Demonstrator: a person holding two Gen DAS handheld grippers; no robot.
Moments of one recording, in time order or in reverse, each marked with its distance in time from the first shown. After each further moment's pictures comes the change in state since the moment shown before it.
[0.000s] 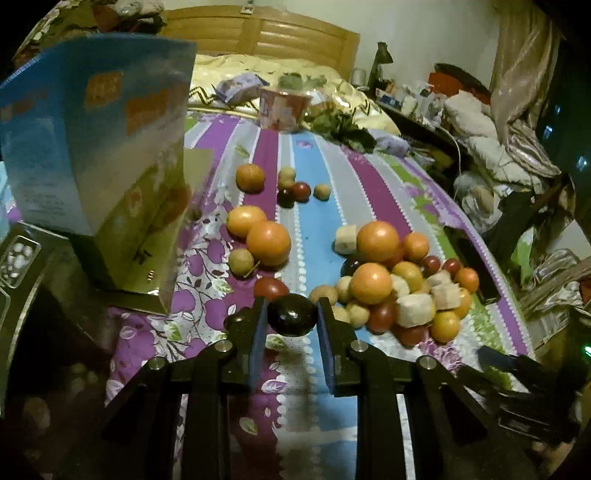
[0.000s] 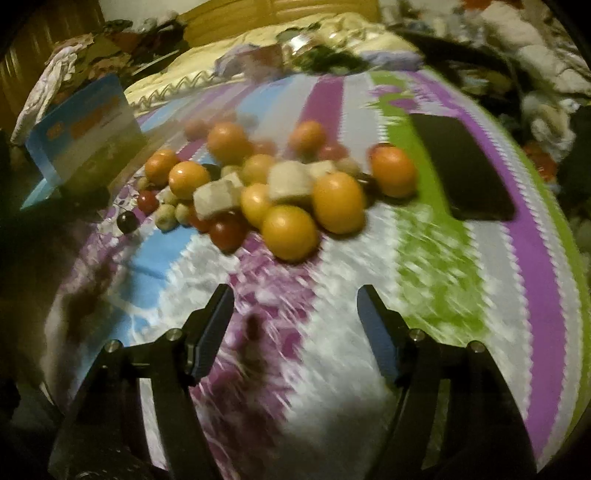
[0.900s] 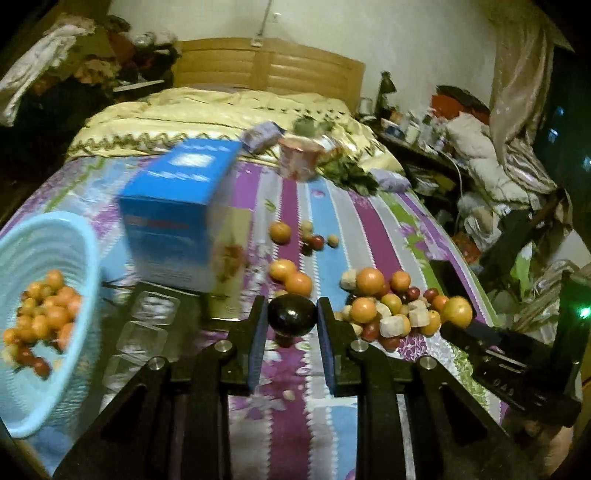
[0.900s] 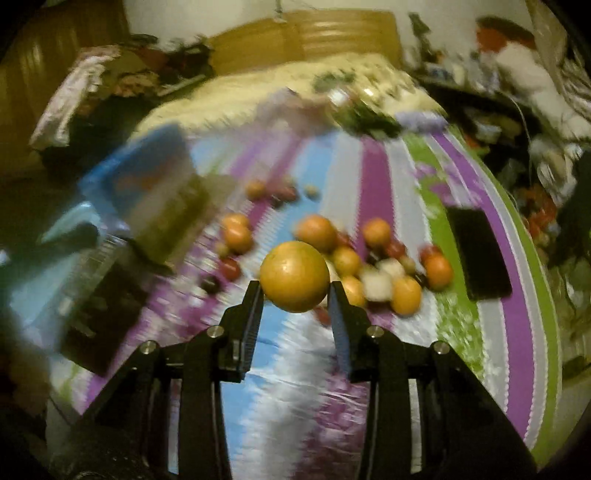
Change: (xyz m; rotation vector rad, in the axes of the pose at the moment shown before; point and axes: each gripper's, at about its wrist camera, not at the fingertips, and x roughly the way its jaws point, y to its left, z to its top) left arm -0.129 0.015 0.036 0.007 -0.088 0.073; right arm -0.078 0.105 0.053 -0.070 -0.141 0.013
